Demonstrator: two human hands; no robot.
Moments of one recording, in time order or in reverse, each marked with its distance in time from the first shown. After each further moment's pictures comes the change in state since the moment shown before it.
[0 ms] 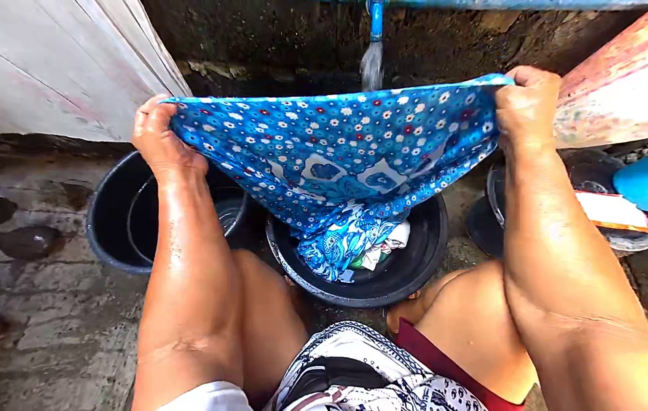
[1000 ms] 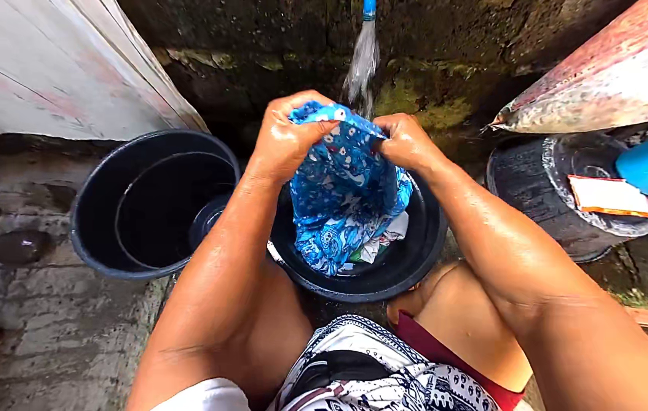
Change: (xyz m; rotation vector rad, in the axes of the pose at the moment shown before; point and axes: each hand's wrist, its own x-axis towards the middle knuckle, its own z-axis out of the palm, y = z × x) left_hand -0.098 0.006 0.113 0.078 -0.915 0.024; right_hand -0.054 -0.017 0.108 -0.127 -0.680 -0.254
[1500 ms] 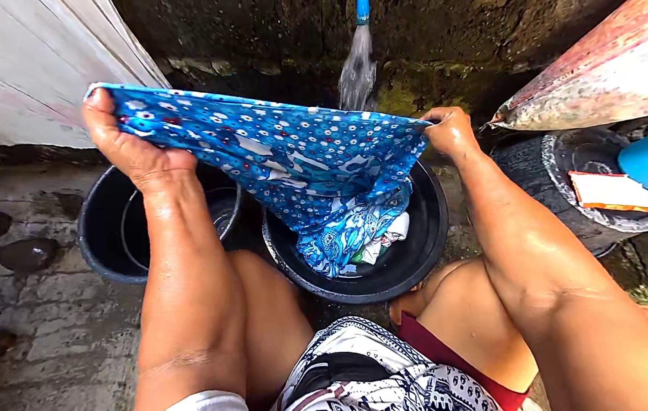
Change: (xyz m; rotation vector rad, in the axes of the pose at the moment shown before) left_hand -0.017 0.011 -0.118 -0.403 0.874 0.200; right_hand -0.011 0.074 -0.041 -0.049 0.230 0.420
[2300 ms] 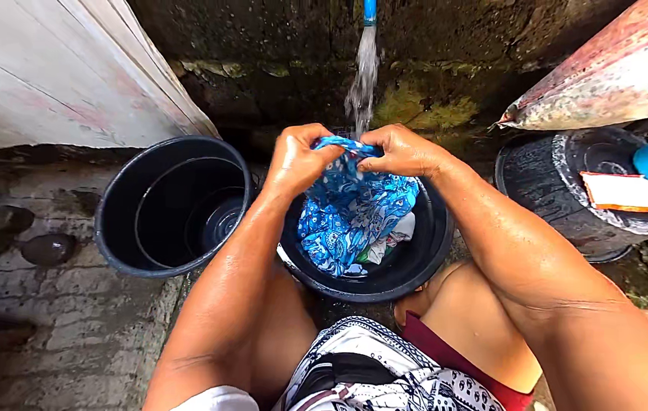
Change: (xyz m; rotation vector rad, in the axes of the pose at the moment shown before) left_hand -0.098 -0.042 0.068 1.003 -0.879 -0.214; right_hand -0.040 -0.084 0.029 0.148 -0.509 -0.684
